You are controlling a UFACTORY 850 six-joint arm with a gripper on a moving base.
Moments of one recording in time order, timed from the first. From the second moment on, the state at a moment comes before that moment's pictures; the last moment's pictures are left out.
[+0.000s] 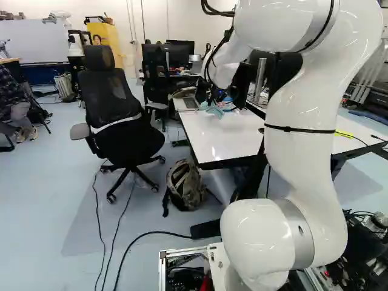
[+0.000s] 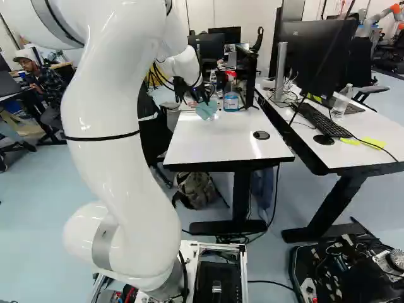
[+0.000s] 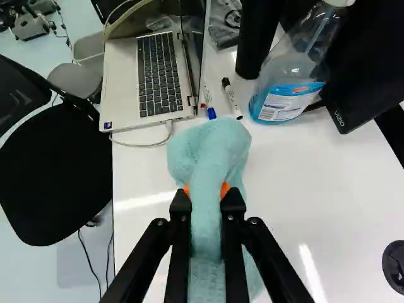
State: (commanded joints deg) arm -4.5 -21.2 -71.9 3.5 -10.5 0.0
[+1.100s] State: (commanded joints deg) arm -4.5 -27.3 -73.3 3.5 -9.1 0.0
